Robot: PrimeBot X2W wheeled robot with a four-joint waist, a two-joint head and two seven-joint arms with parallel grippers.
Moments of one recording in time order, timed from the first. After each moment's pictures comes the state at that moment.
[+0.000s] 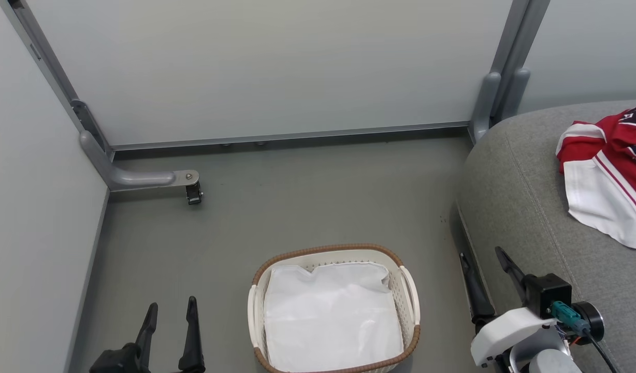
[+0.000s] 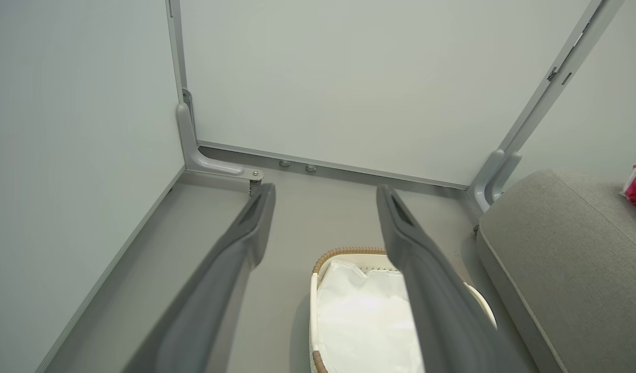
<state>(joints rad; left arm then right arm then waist) 0.11 0.05 -0.09 0.22 -0.32 -0.08 -0.26 -0.10 -0.05 0.07 0.36 0.14 0.13 -0.26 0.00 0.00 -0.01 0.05</state>
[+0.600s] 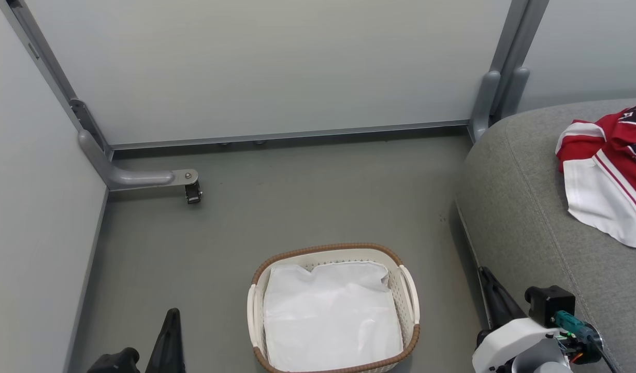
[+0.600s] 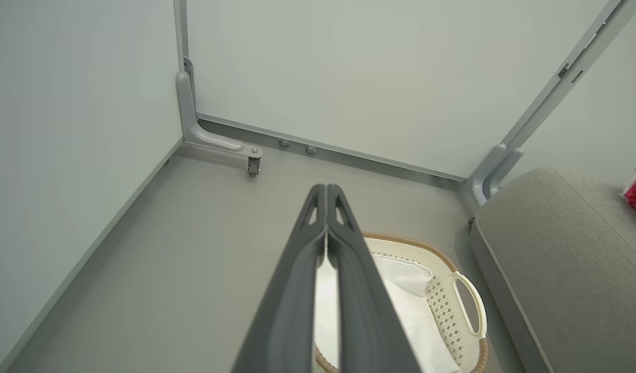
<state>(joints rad) 0.11 0.05 -0.09 0.26 -0.38 -0.08 -0.25 -0.08 -0.04 0.07 0.40 0.21 0.13 -0.24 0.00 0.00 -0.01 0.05</state>
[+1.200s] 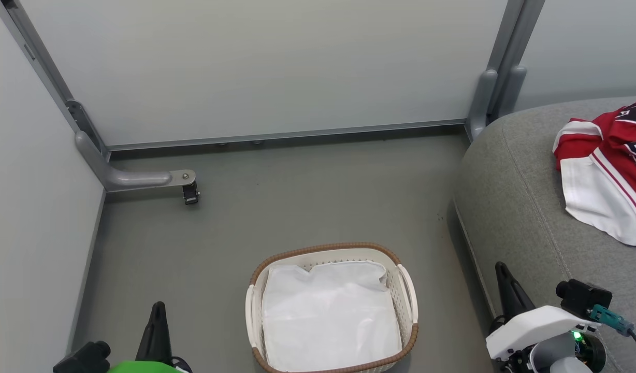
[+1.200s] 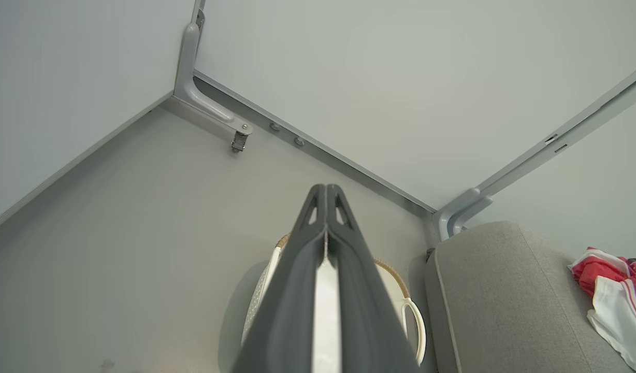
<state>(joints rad) 0.08 0.05 -0.05 0.26 -0.67 -0.09 -0.17 -0.08 -0.04 0.03 0.36 0.54 0.13 -0.16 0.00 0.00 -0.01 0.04</state>
